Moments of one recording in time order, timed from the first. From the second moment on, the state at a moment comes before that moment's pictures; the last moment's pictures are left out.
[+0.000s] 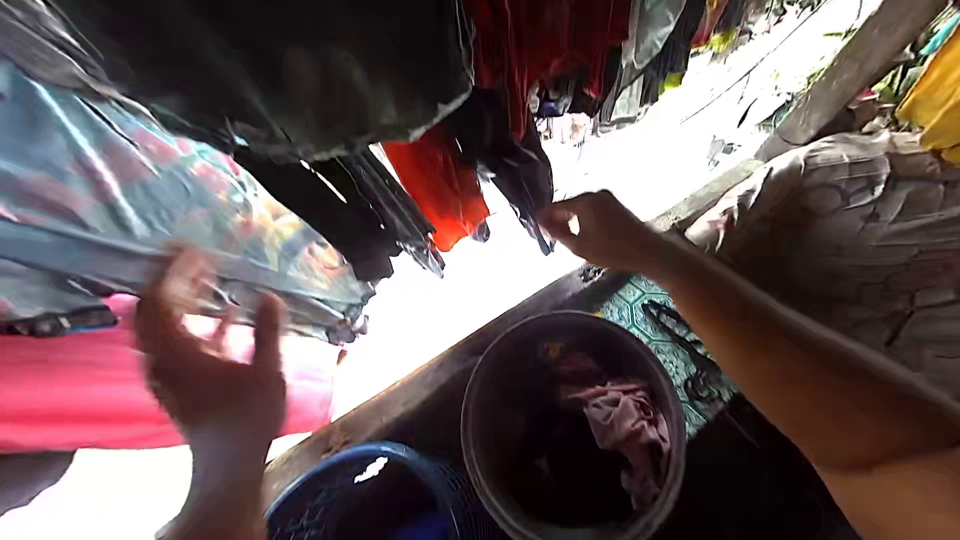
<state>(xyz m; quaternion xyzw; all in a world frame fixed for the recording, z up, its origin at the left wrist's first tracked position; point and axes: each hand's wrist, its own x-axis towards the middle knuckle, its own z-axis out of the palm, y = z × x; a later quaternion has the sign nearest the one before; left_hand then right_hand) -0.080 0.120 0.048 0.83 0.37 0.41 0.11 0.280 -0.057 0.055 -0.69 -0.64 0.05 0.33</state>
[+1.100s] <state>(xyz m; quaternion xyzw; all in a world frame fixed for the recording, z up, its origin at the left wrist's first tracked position) 0.067 -0.013 -0.245 0.85 0.35 -0.25 0.30 0.234 -0.045 -0.206 -0.79 -0.47 0.39 0.01</state>
